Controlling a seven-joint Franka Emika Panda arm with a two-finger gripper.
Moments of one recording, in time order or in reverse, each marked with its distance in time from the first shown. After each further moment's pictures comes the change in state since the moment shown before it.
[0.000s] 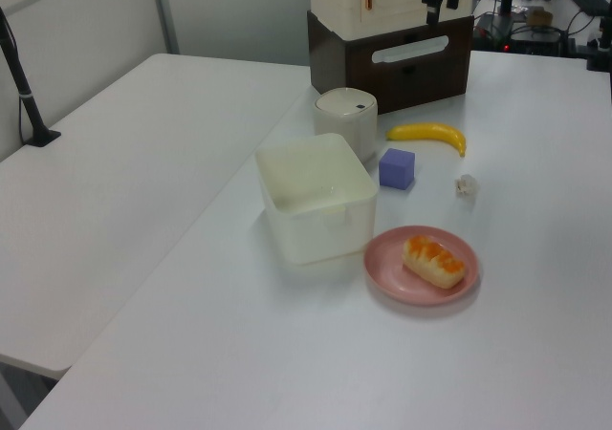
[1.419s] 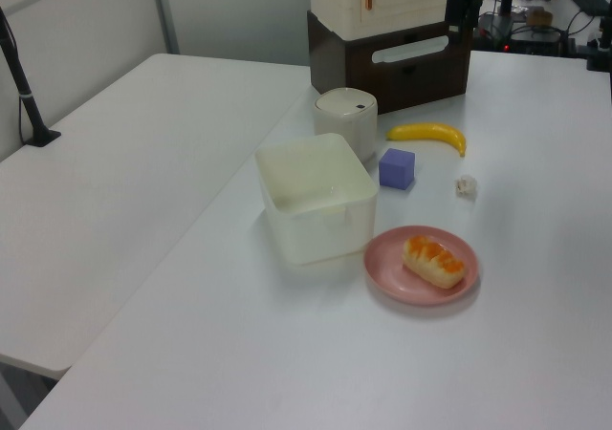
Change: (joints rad) arm 0.005 -0.100 0.007 -0.182 0.033 0.006 -0.058
